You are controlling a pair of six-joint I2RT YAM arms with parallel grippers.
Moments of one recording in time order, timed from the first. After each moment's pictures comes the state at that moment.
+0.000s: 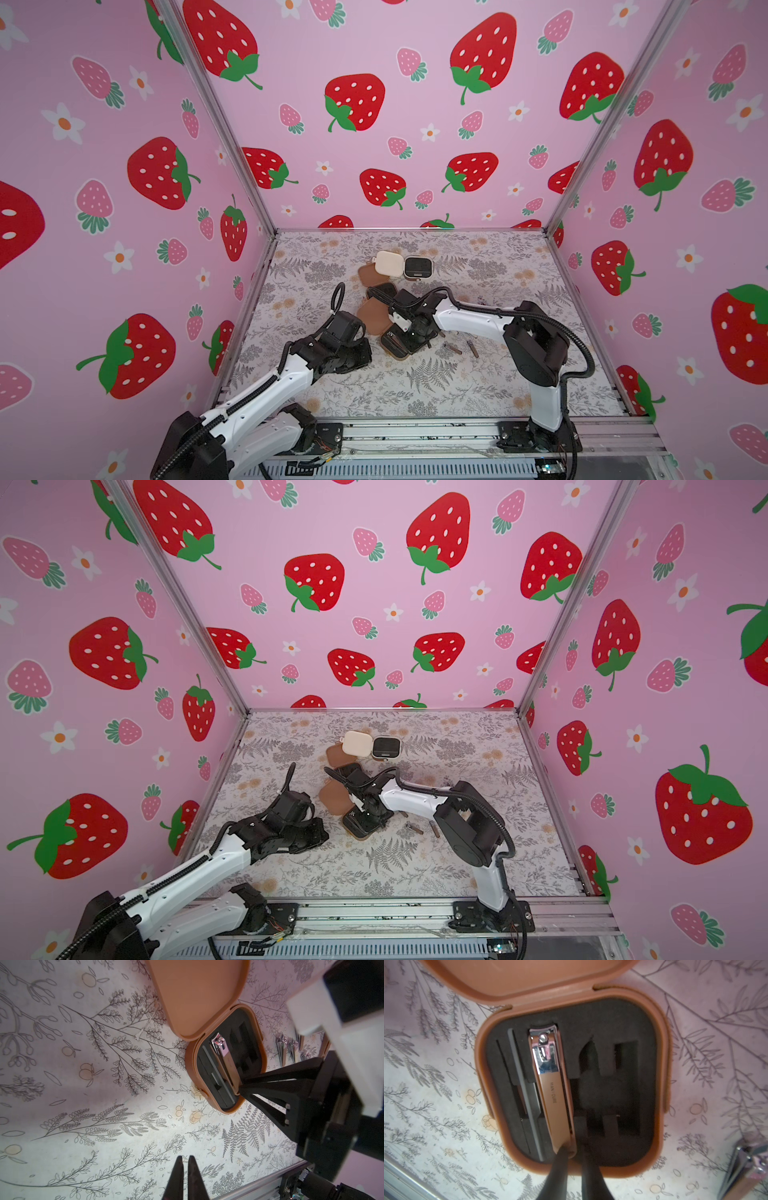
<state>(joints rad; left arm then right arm) -0.58 1.01 0.59 -0.61 0.19 -0.84 1.03 1.99 1.36 -0.76 -0.09 0.24</state>
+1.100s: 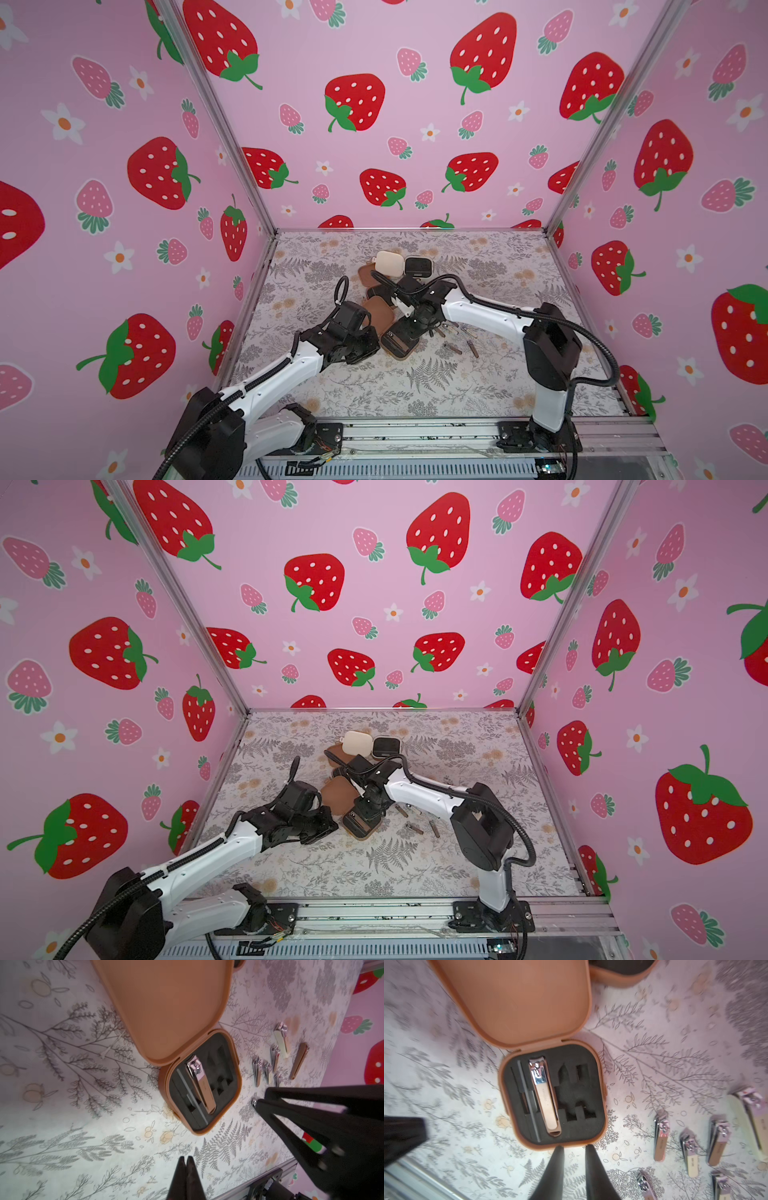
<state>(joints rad) -0.55 1.18 0.64 -0.44 0.26 -0.97 0.98 1.86 1.48 -0.85 -0.02 0.25</state>
